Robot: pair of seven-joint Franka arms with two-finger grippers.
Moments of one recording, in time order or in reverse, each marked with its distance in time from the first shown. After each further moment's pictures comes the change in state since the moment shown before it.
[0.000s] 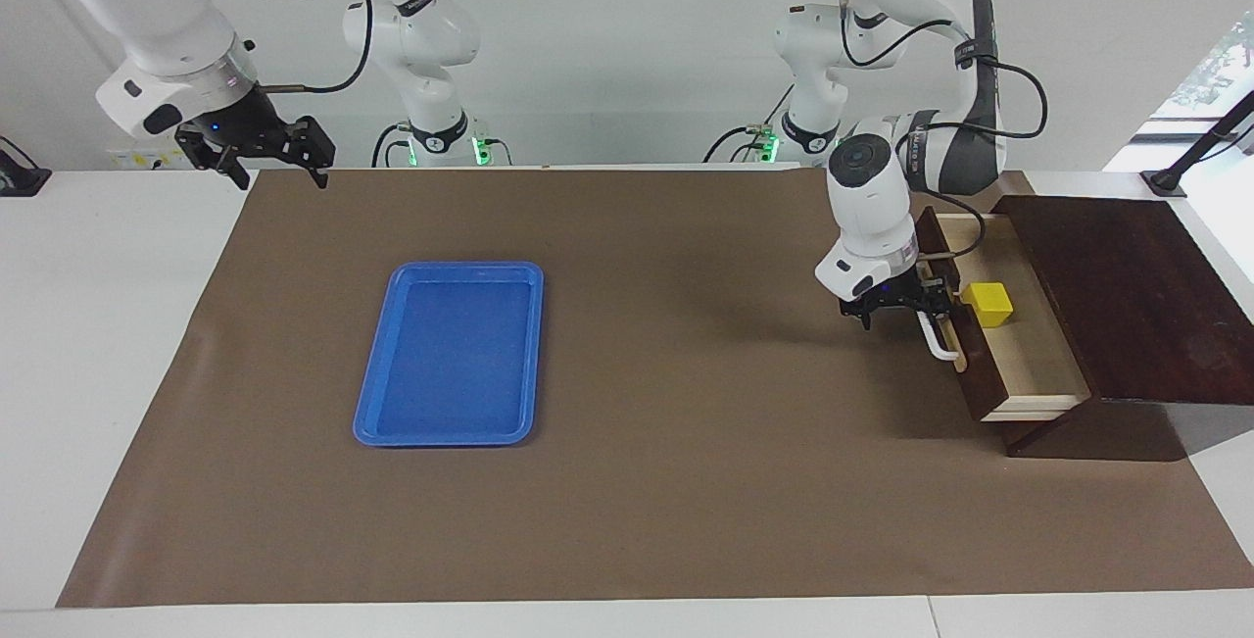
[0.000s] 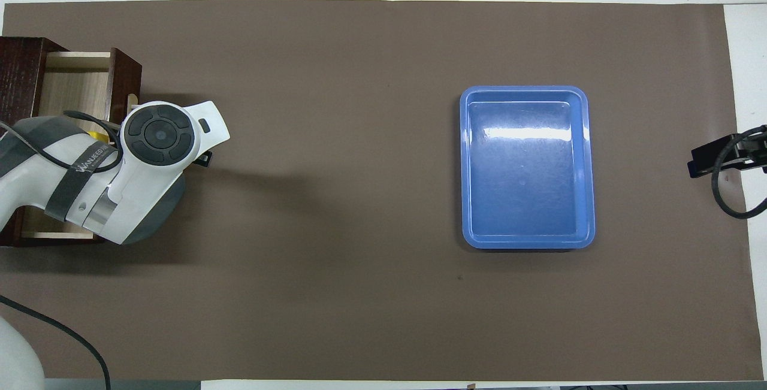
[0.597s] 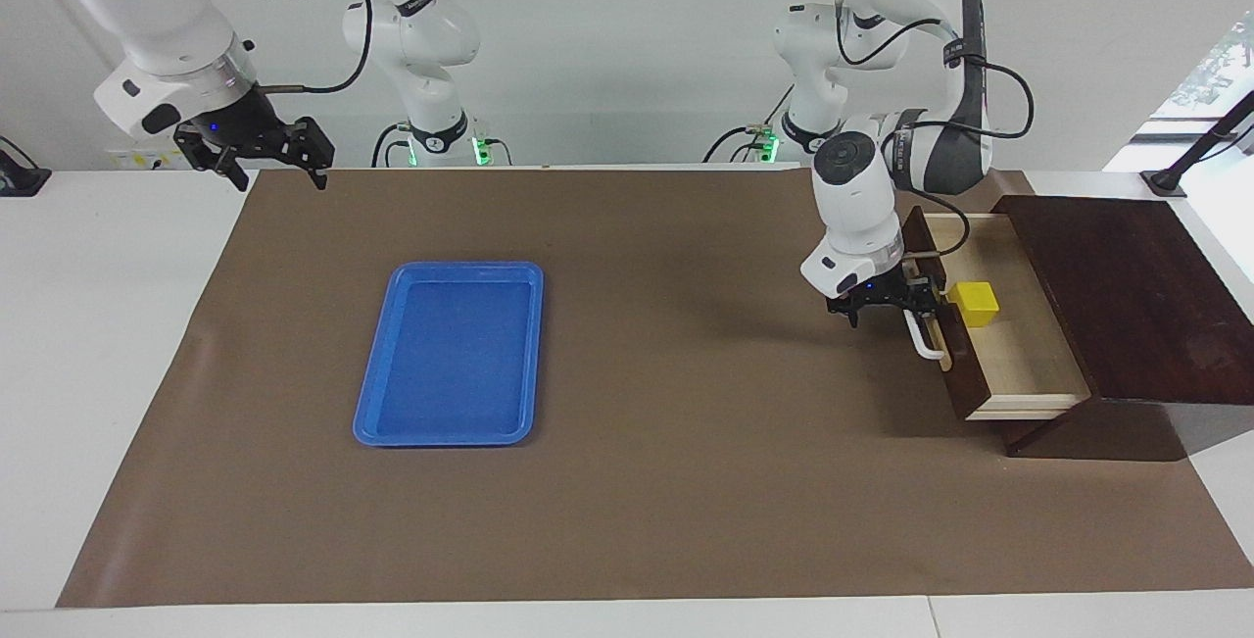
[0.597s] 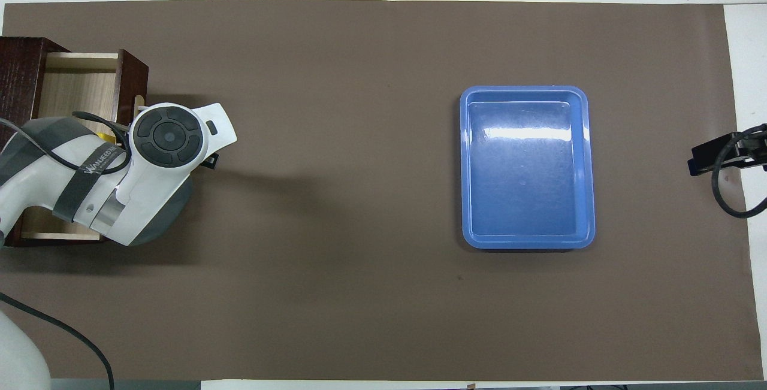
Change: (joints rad) left arm -0.035 0.000 0.001 0.000 -0.008 -0.016 0.000; right arm 0.000 0.000 0.000 0.000 0.000 0.006 0.000
